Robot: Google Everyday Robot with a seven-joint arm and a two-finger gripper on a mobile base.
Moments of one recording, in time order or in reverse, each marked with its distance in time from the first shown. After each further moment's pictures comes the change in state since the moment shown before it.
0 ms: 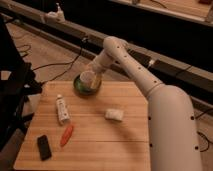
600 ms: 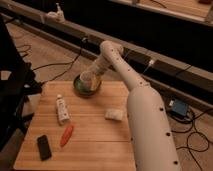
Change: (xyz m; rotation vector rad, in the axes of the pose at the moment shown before) arm 0.044 -0.013 0.047 -0.073 0.025 0.091
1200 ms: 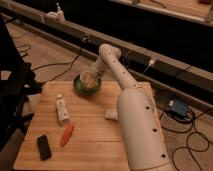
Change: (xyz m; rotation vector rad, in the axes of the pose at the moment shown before) arm 0.000 -0.003 0.027 -0.048 -0.032 0.021
